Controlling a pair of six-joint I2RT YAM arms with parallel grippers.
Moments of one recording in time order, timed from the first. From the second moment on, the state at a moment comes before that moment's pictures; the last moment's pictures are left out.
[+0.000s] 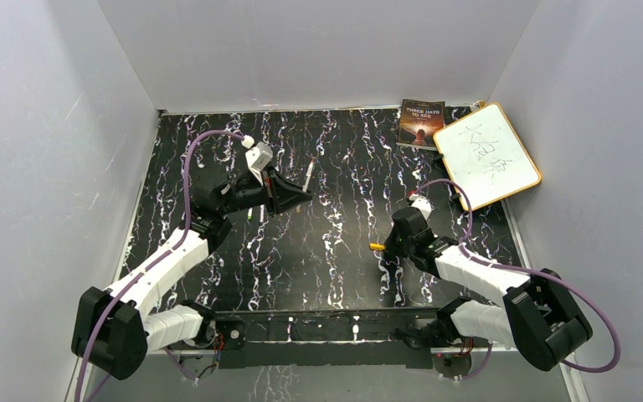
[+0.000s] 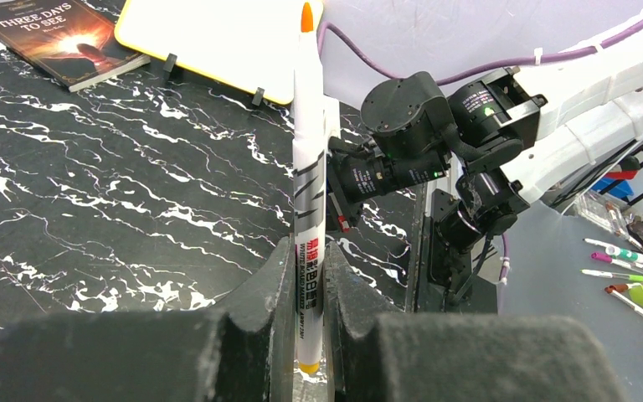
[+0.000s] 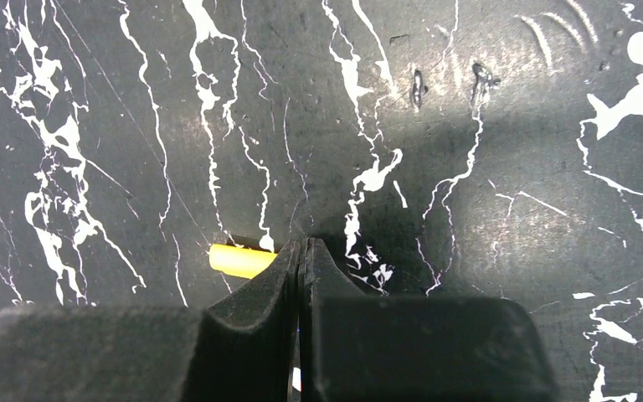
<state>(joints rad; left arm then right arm) -0.44 1.12 0.72 0.42 0.85 -0.35 0.52 1.15 0.41 -0.10 0.21 0.71</state>
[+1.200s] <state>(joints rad) -0.44 1.09 0.70 0.40 0.84 -0.33 0.52 1.16 0.53 -0.20 0.07 0.39</state>
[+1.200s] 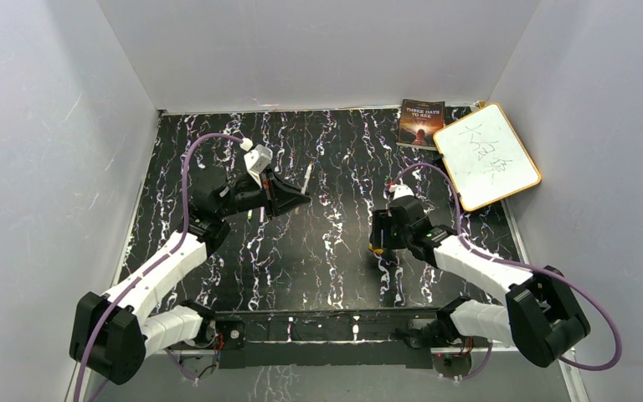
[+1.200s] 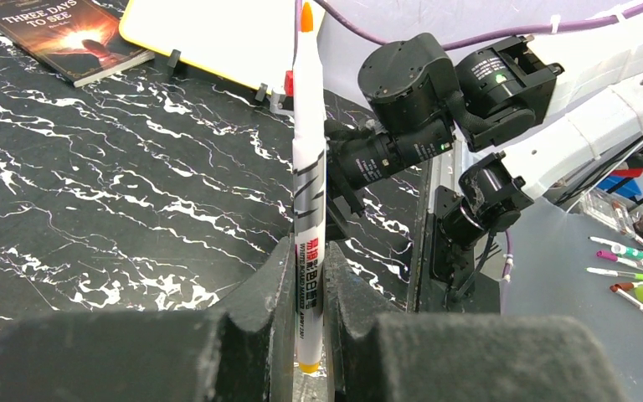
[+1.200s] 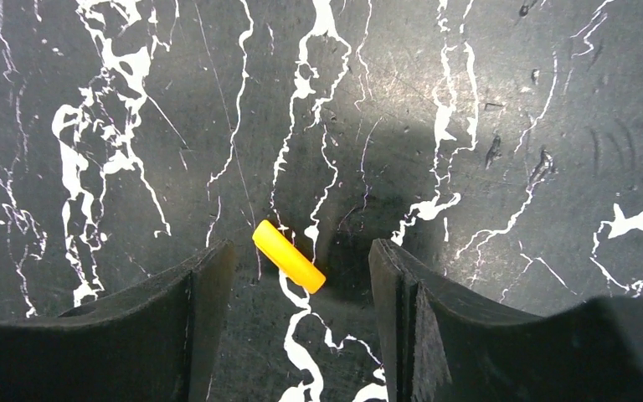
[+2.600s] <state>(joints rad) -0.44 1.09 0.69 0.39 0.83 -0.32 0.67 1.36 0.62 -0.25 0.14 0.43</state>
